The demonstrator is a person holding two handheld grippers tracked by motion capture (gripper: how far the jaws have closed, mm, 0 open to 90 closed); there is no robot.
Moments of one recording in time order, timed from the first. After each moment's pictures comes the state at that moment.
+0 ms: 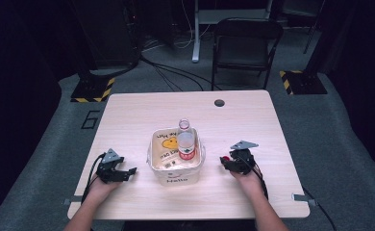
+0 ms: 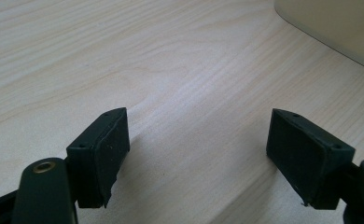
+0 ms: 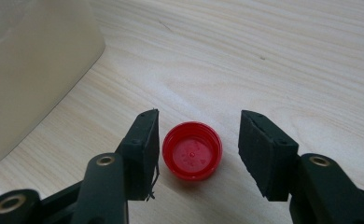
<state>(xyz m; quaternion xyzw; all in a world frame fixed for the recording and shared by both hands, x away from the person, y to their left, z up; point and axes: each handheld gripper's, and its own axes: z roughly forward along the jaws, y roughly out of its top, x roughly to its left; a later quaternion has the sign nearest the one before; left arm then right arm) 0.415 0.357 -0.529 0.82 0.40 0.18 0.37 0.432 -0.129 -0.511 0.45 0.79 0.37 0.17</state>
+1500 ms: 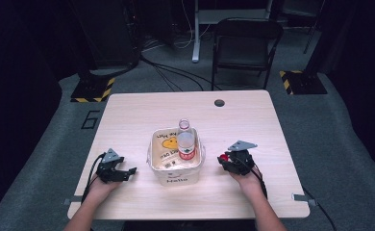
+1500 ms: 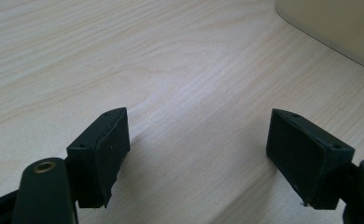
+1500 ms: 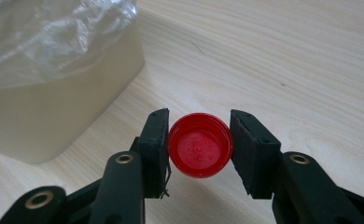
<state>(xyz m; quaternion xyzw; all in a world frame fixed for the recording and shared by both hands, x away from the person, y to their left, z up) 0.415 0.357 -0.528 0.82 0.40 0.18 0.37 0.416 -0.120 -0.487 0.41 0.81 0.39 0.18</state>
